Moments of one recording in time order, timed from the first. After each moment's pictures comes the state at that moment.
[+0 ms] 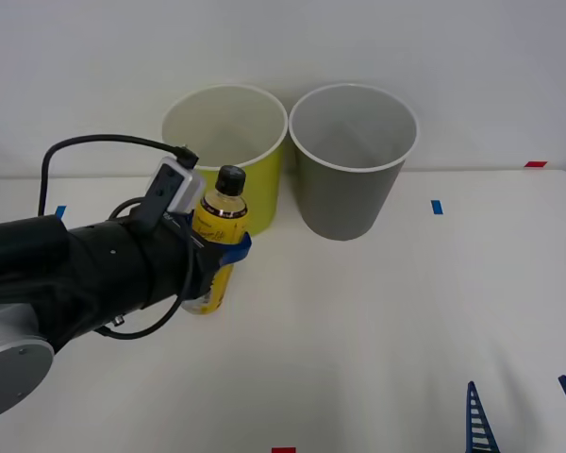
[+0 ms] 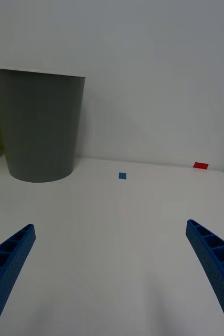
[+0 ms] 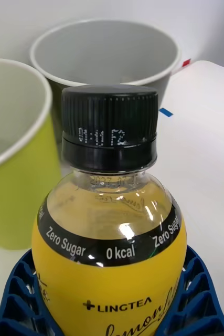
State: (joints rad) right arm 0.91 -0.23 0.13 -1.87 0.02 -0.76 1.50; left arm -0.10 0.58 -0.20 -2.46 0.67 1.11 -1.58
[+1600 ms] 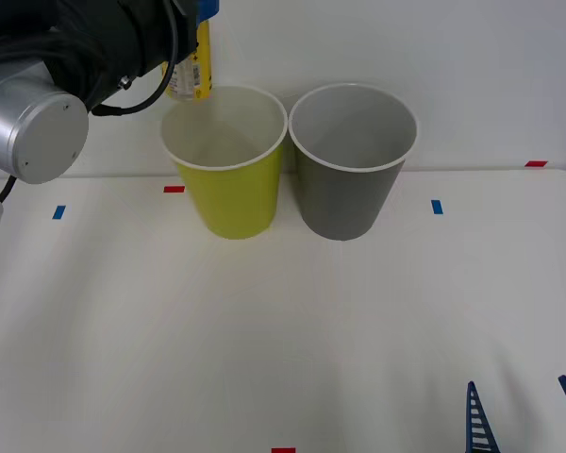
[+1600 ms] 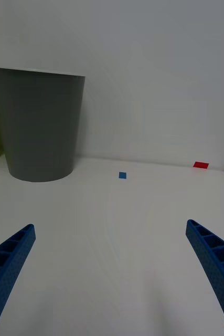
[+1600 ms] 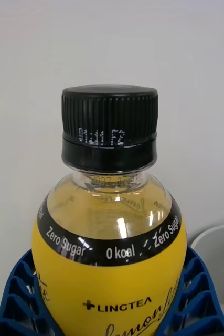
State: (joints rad) right arm 0.91 -0.23 0.13 -1.87 0.02 -0.76 1.50; left arm -0.67 0.51 -0.11 -2.07 0.40 0.97 -1.35
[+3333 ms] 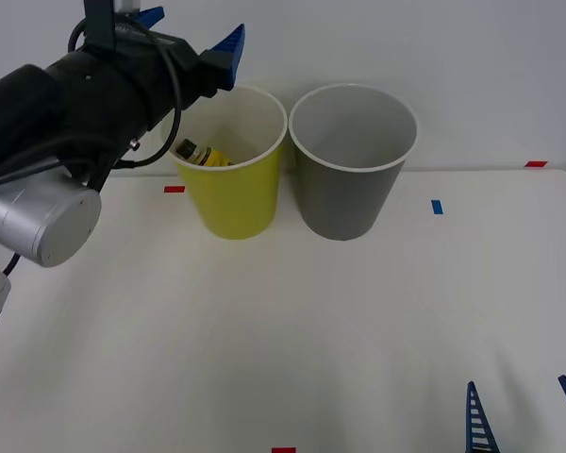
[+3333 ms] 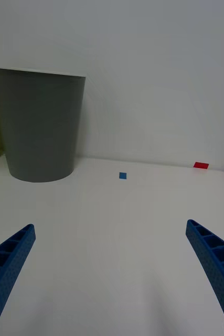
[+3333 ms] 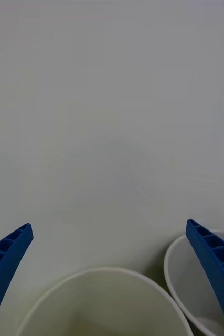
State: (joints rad) right arm 0.91 -0.23 0.13 -1.87 0.02 -0.76 1.50; left arm -0.42 0.50 -0.15 -2.20 0.30 0.74 -1.28
